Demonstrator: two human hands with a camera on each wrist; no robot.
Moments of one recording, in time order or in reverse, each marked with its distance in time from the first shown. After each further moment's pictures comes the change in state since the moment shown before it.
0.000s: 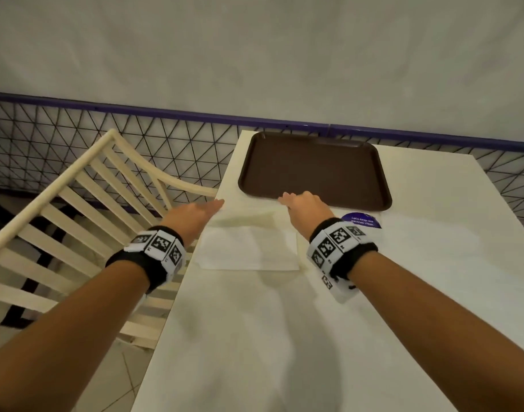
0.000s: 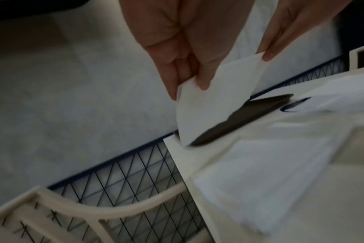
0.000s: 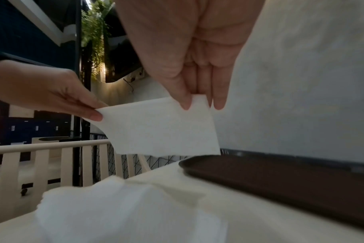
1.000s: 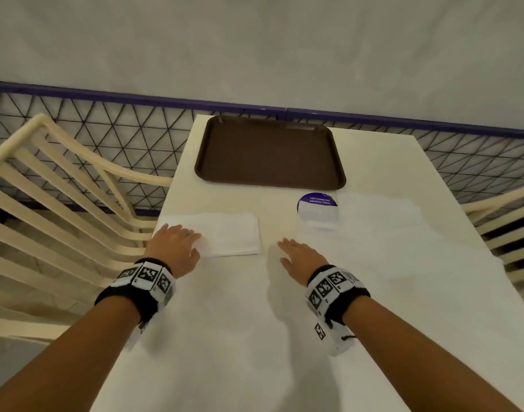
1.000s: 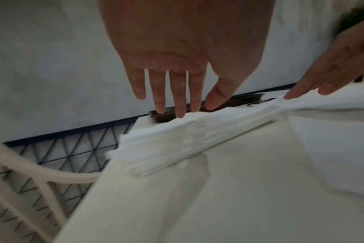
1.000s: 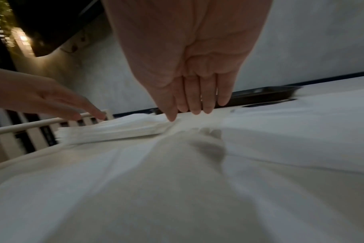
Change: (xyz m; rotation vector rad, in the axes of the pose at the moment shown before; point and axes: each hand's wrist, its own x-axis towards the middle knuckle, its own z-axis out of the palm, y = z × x) left_hand -0.006 0.050 0.062 -0.059 -0.149 -0.003; right_hand -0.081 0.045 0.089 0.184 -0.335 0.174
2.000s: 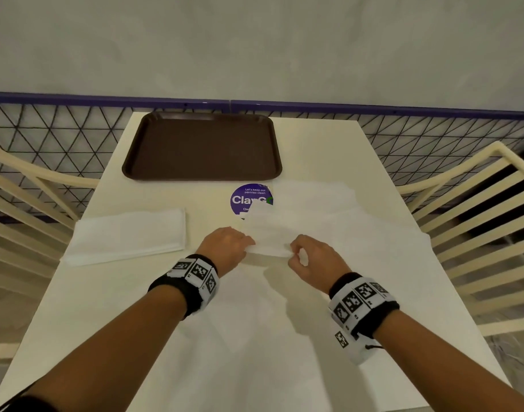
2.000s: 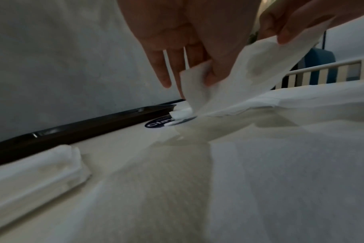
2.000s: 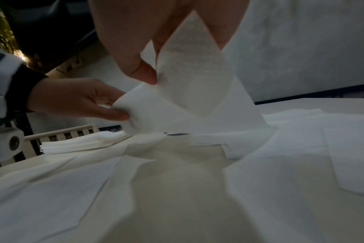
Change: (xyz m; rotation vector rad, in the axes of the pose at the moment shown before) left_hand 0.038 0.211 -0.009 -0.093 0.338 0.534; right_hand -0.094 0.149 -0.006 0.288 0.430 -0.016
